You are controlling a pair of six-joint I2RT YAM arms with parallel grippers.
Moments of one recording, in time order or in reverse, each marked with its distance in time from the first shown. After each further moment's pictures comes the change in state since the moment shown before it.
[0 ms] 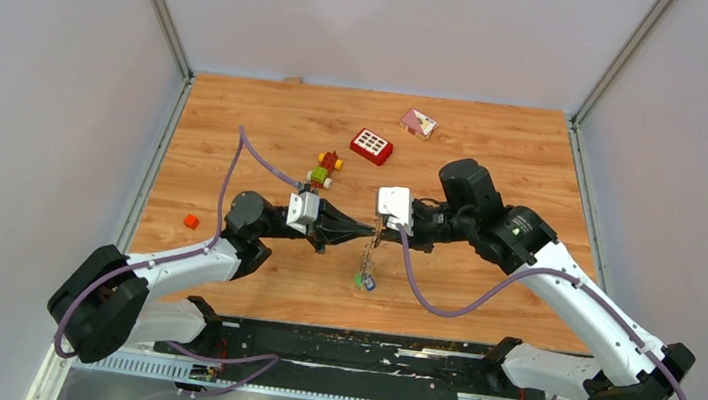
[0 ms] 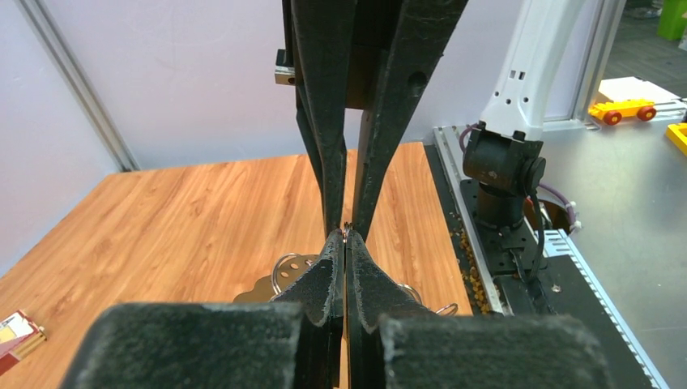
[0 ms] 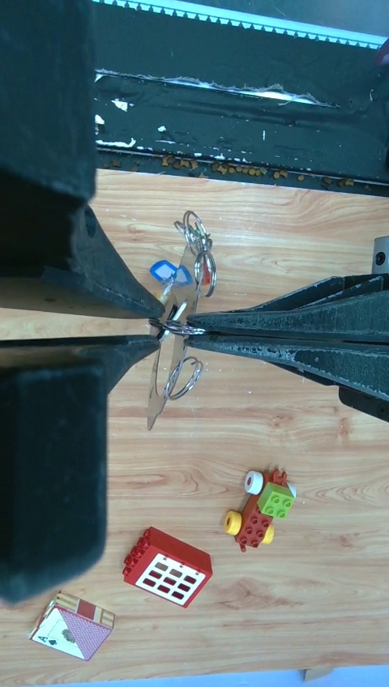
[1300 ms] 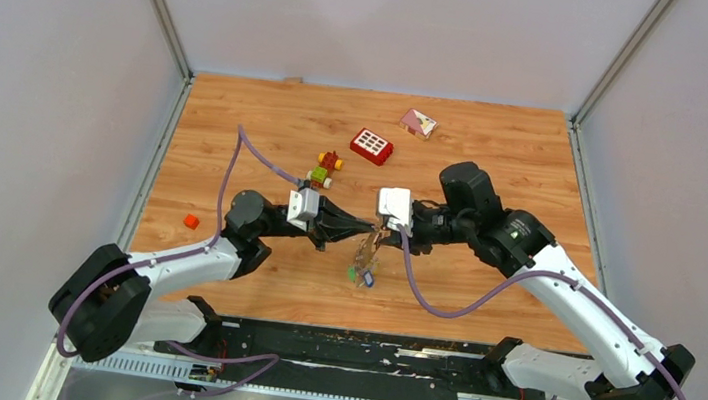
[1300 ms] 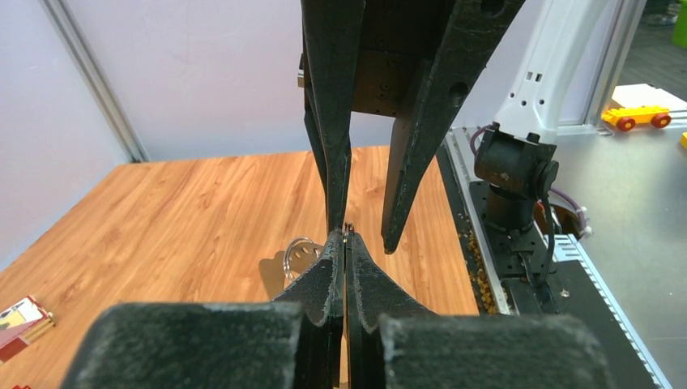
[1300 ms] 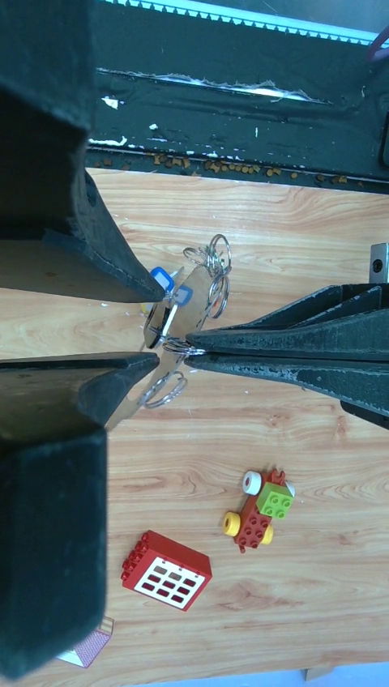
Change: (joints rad) left arm 0.013 0.008 0.000 0.004 -0.024 -0.012; right arm 0.000 -0.011 -0.044 0.051 -0.005 0.027
